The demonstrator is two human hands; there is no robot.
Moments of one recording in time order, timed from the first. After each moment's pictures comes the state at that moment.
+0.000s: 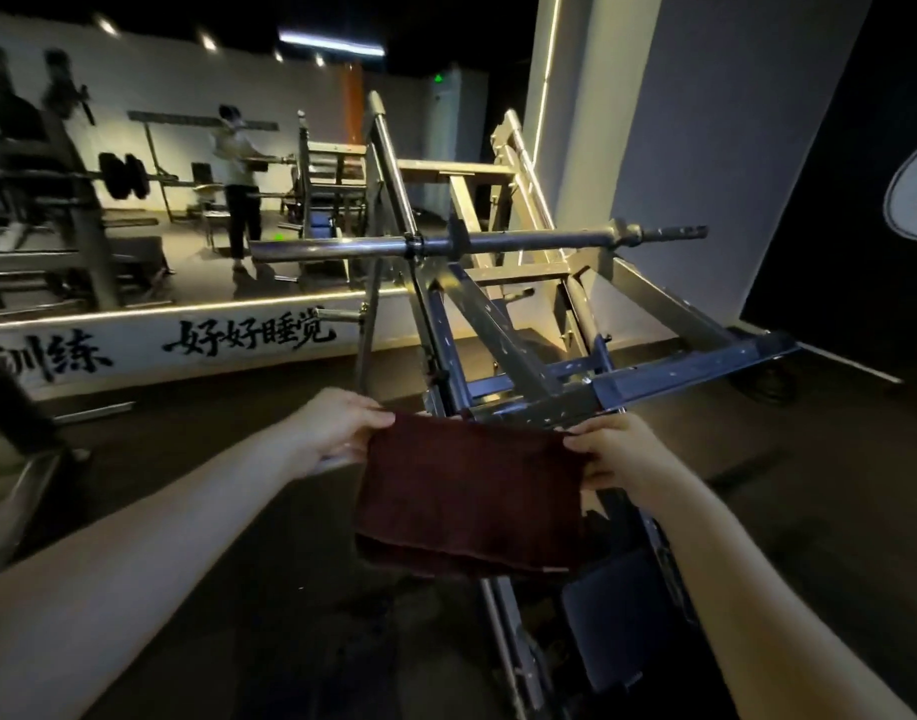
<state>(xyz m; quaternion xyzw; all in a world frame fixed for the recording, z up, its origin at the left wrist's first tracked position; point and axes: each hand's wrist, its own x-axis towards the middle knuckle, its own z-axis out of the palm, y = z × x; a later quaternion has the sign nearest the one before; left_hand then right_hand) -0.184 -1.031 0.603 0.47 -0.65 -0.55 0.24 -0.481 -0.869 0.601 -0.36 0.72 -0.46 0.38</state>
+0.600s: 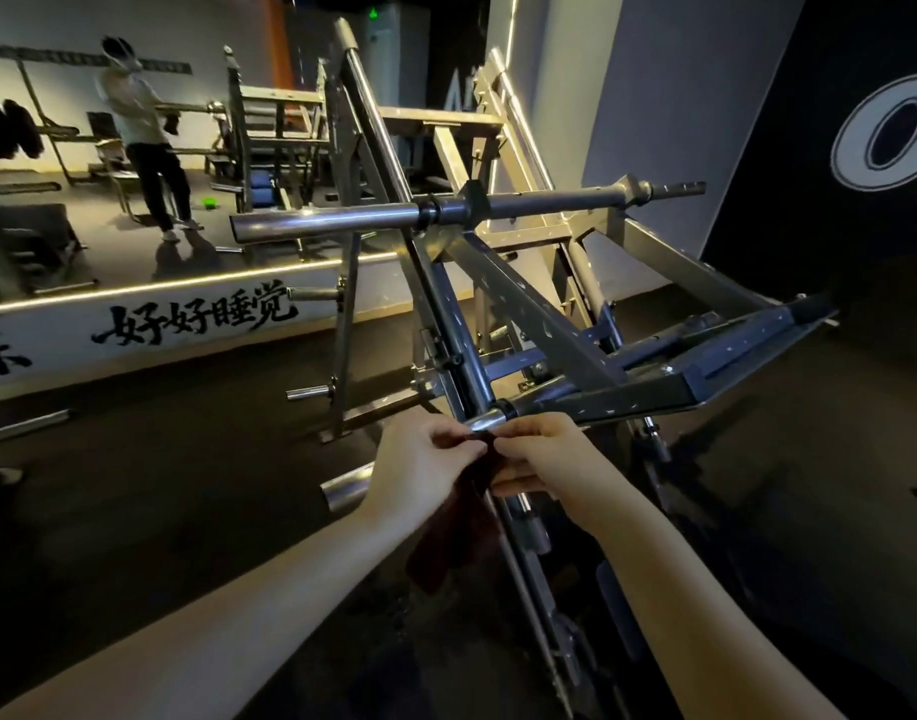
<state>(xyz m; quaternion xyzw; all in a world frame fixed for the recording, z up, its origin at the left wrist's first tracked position) -0.171 -1.111 0.550 0.33 -0.79 -0.38 0.35 -0.328 -1.031 0.564 -0.36 0.67 -0.49 0.43</state>
